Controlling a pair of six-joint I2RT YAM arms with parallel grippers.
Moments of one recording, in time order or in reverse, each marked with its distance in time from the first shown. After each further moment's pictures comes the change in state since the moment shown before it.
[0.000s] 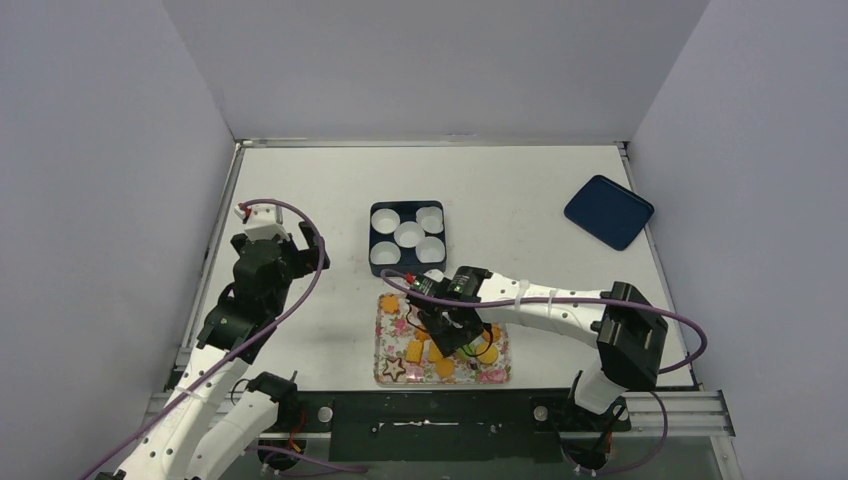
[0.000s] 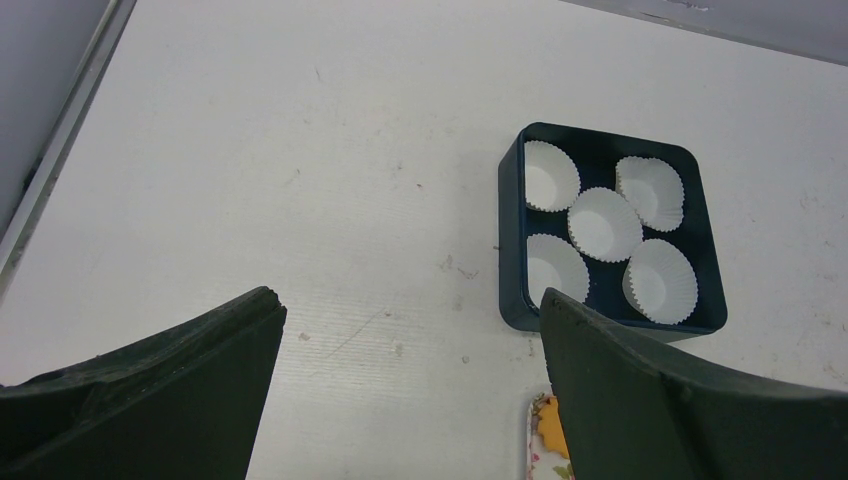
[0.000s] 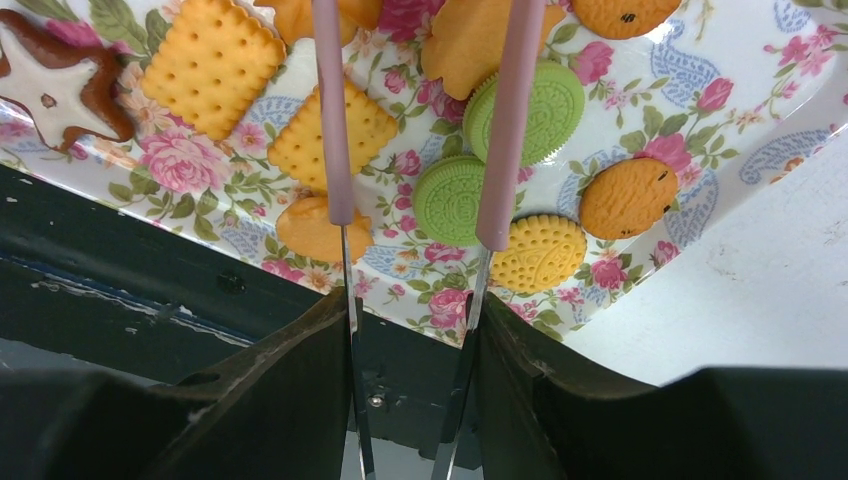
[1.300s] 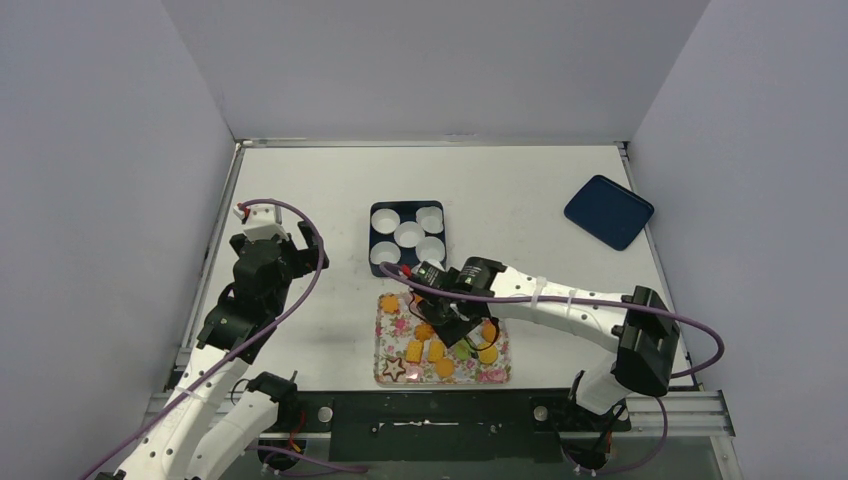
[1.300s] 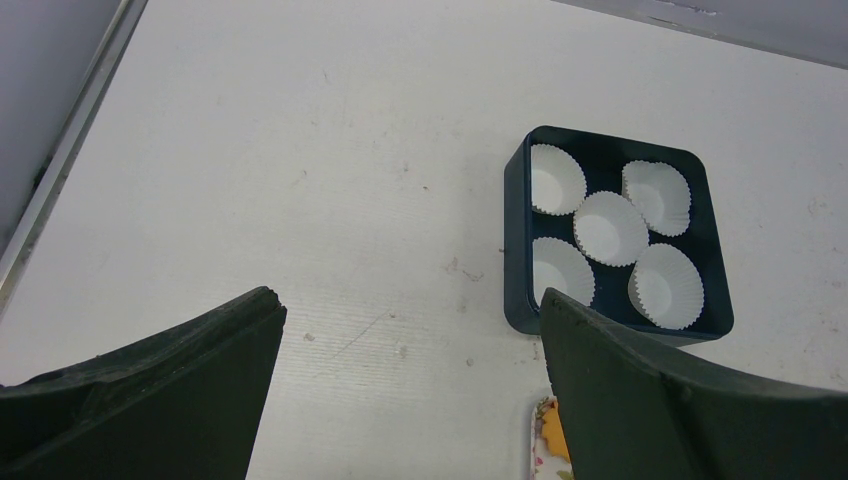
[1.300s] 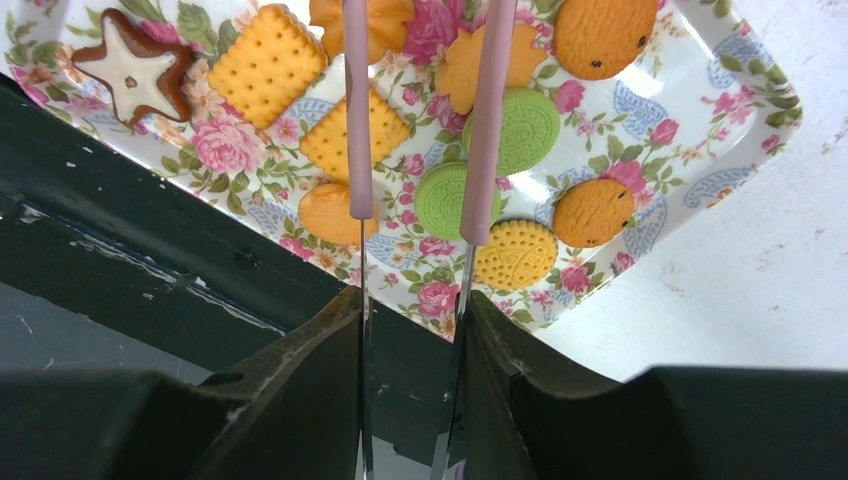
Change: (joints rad) left arm 0.000 0.000 0.000 0.000 -0.015 0.000; right arm -0.014 -0.048 0.064 -0.035 -0.009 -0.105
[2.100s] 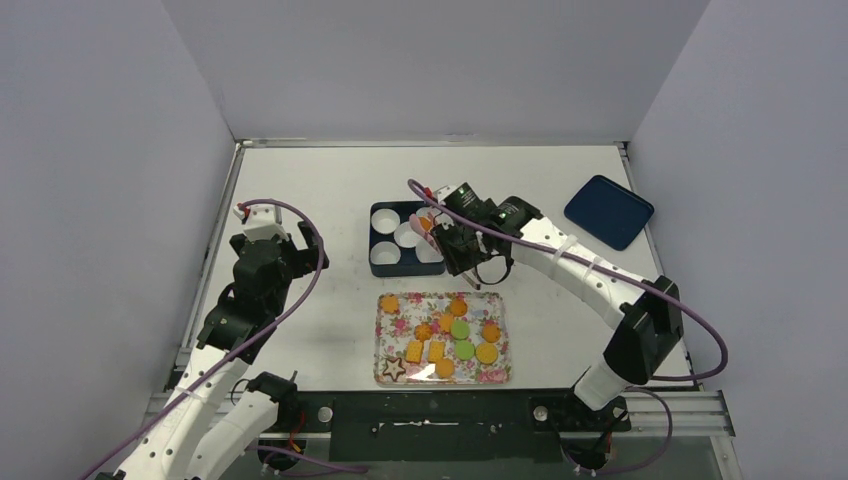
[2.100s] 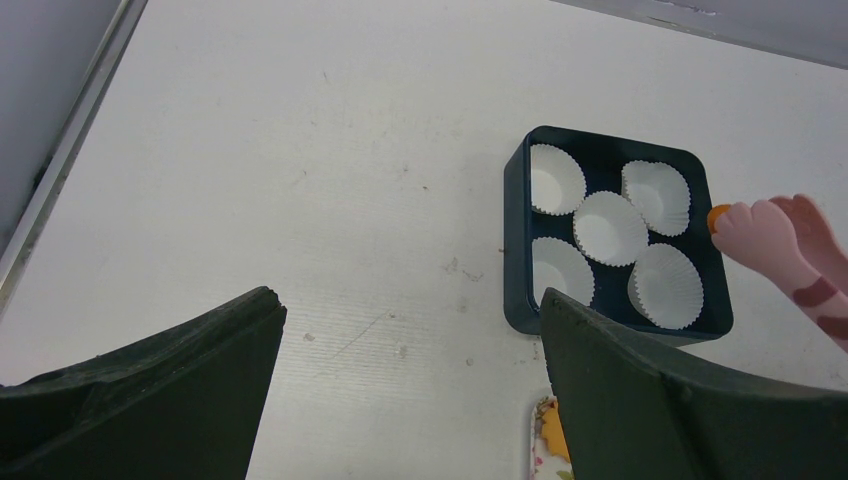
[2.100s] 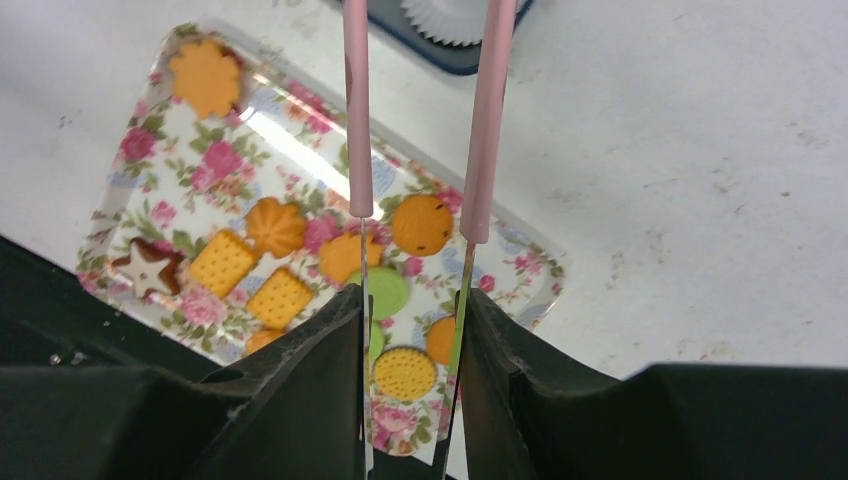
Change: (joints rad) left arm 0.000 0.000 0.000 0.000 0.000 0.000; right arm -0.305 0.017 0.209 0.091 -0.055 -0.227
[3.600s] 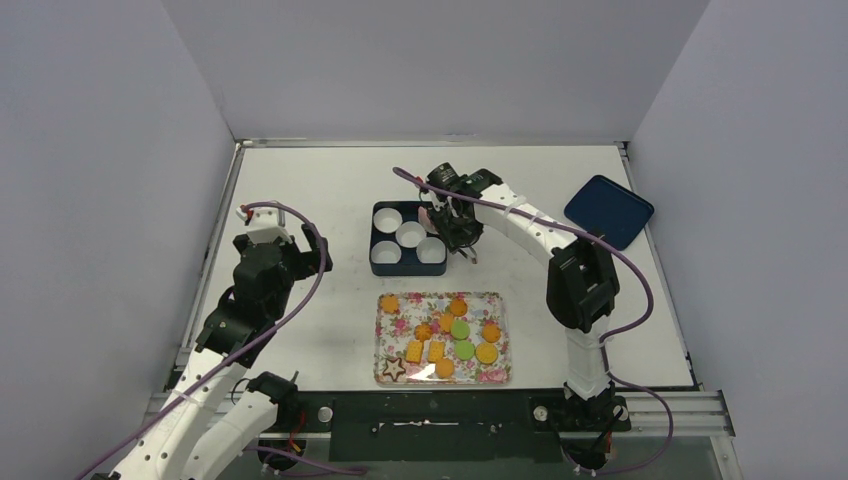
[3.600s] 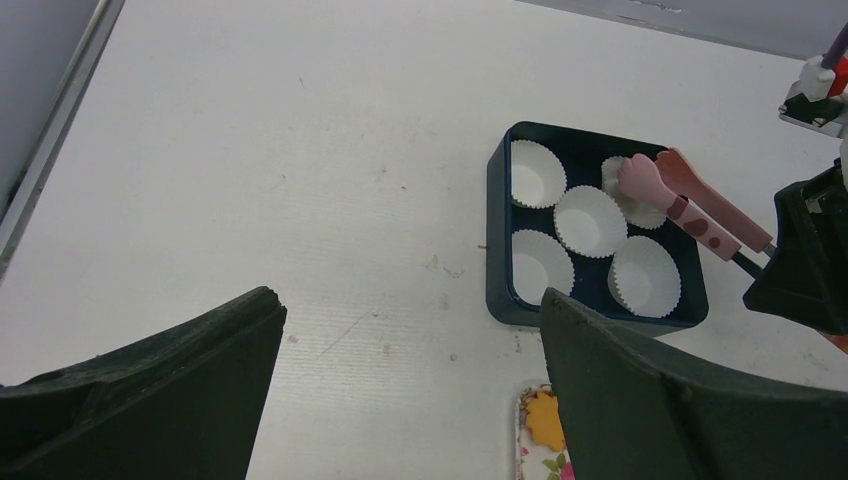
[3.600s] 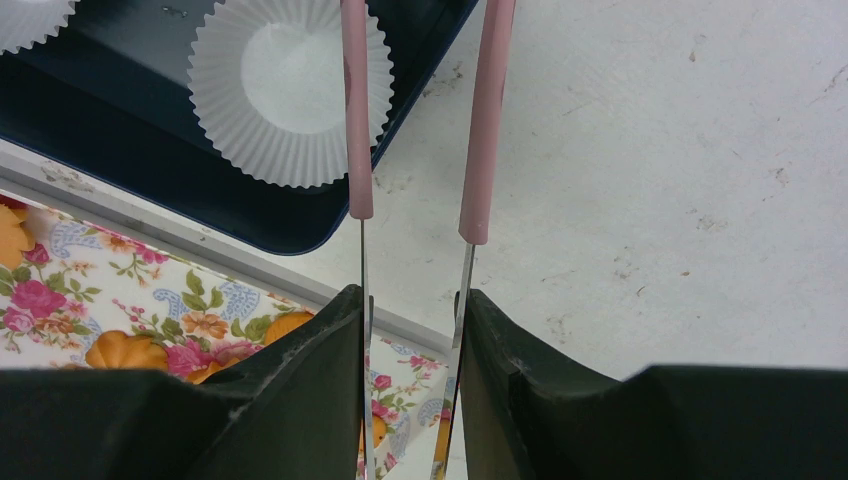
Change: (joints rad) left arm -0.043 -0.020 0.000 0.000 0.000 0.000; right arm -0.158 0.425 0.299 -0.055 0.065 -0.144
